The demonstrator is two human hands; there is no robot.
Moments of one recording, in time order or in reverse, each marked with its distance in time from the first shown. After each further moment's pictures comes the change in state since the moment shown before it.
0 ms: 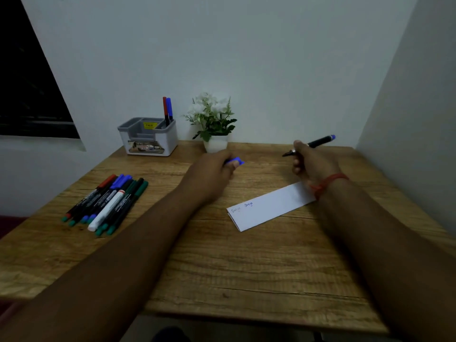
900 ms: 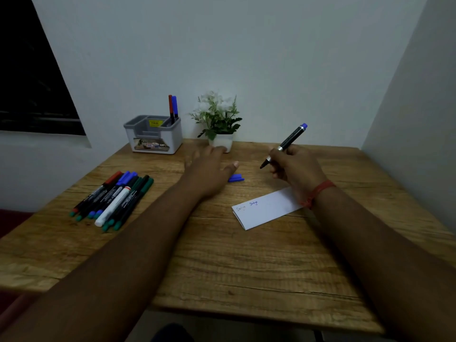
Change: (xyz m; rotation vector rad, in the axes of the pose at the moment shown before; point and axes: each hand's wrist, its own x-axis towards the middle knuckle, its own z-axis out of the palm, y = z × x) left_hand 0.012 -0.026 0.003 0.213 -0.048 -0.154; right_hand -0.041 0.008 0.032 -0.219 -0.275 -0.168
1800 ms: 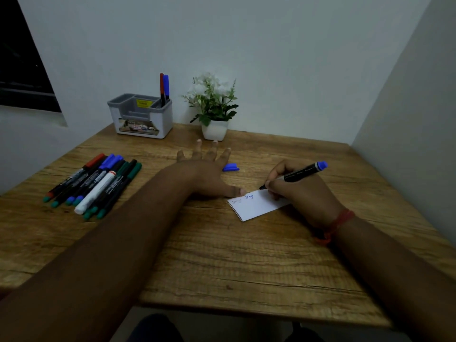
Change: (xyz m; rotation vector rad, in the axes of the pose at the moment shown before) left_hand -0.014 0.006 -0.012 0.349 -0.521 0.062; right_hand -0.067 0.003 -0.013 -0.404 -0.119 -0.082
